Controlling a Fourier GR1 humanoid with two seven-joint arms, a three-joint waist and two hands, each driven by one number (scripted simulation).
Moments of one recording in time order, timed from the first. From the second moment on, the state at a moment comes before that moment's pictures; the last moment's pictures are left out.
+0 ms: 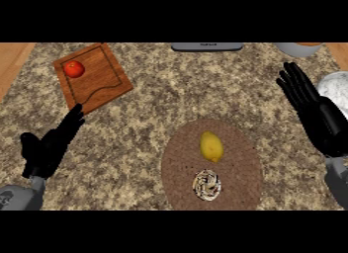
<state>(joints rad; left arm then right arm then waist) -0.14 0.52 -0.30 -1.30 0.39 0.11 -0.04 -0.27 -0.56 0.26 -1.57 -0.46 -0.09 -0.07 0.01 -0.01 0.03</state>
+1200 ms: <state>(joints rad) -0.22 0.57 -0.03 -1.43 0.43 0.23 -0.12 -0.32 -0.34 0.81 -1.81 0.51 -0.44 0.25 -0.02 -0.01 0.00</state>
